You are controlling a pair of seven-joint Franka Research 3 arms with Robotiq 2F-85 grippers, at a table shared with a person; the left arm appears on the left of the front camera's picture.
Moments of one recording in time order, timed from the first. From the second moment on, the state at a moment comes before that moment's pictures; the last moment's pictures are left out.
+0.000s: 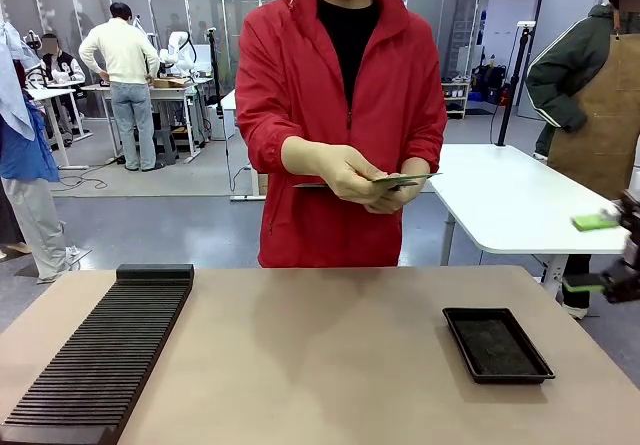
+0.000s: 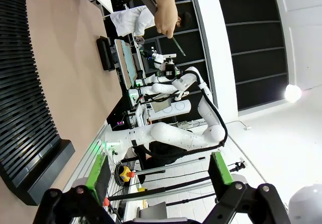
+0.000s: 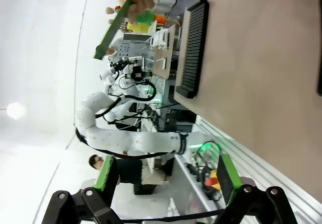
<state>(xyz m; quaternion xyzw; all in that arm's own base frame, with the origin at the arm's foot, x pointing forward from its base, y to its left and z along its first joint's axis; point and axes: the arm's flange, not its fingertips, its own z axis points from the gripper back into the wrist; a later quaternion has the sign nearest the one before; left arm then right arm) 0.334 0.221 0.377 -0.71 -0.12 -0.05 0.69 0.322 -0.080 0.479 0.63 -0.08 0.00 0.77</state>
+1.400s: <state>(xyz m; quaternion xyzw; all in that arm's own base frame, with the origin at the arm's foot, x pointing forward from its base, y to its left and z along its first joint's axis) 0.334 0.221 0.377 -0.71 -0.12 -0.05 0.69 0.422 0.071 0.537 0.64 0.02 -0.03 0.76</state>
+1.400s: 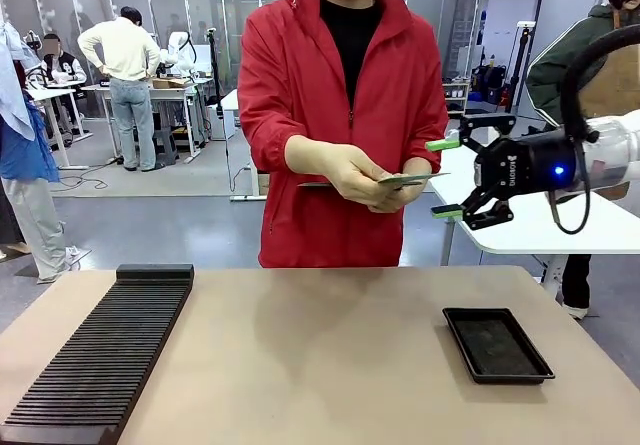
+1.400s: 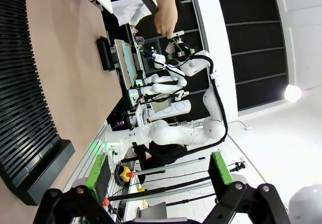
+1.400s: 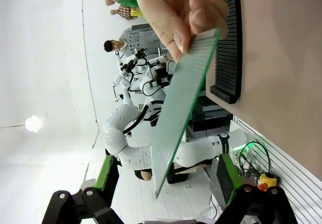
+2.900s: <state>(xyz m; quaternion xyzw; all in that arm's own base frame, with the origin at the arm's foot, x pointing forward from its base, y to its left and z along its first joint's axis) 0.334 0.221 0.377 -0.71 -0.12 -0.05 0.69 0.435 0.094 0.522 0.67 0.09 -0.09 0.73</state>
